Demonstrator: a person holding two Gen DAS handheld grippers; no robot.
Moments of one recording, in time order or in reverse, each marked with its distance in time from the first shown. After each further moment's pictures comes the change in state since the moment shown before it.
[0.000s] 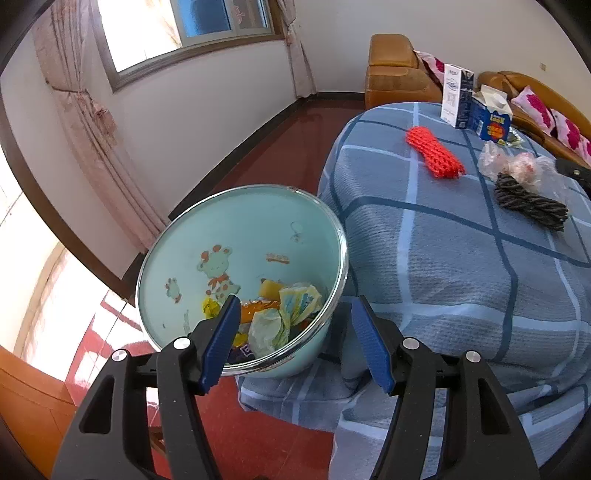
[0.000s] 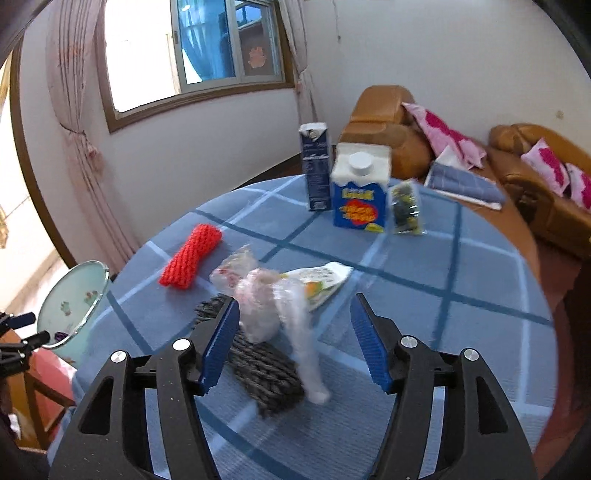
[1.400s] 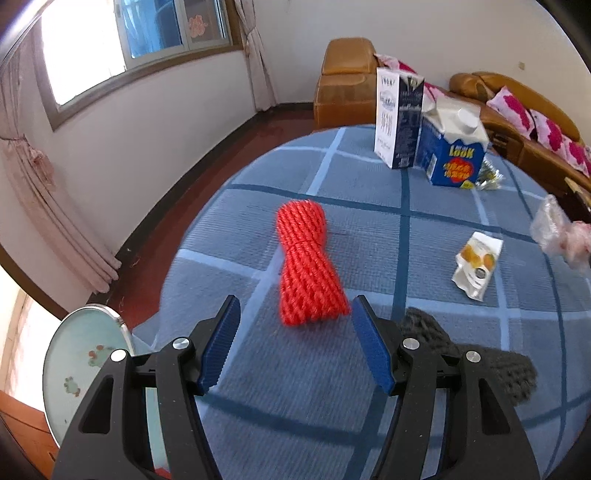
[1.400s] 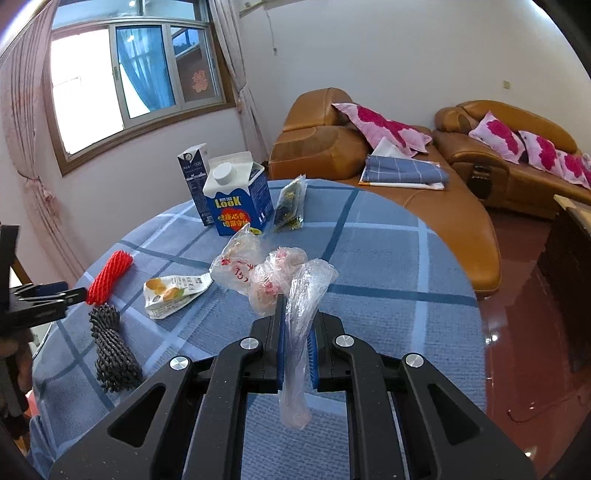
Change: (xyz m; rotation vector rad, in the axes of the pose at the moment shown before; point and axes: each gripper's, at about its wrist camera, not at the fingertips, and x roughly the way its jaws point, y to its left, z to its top) left arm 0.081 -0.165 0.130 0.044 -0.016 -0.095; right arm -0.028 -0.121 -0.023 0.161 -0.072 -0.133
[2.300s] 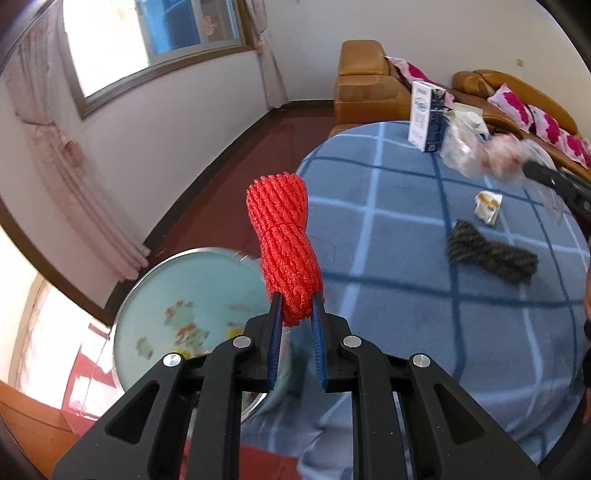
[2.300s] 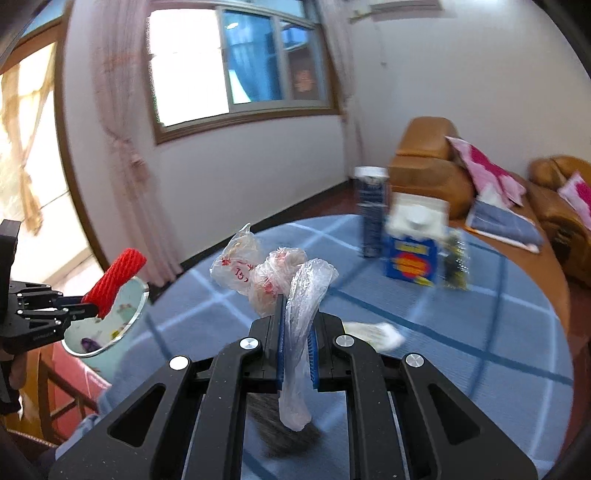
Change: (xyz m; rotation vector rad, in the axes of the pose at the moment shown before) left arm -0.097 0.118 -0.075 0.009 -0.005 0.024; right arm 0.008 0.162 0.028 -0.260 -0.027 0.310
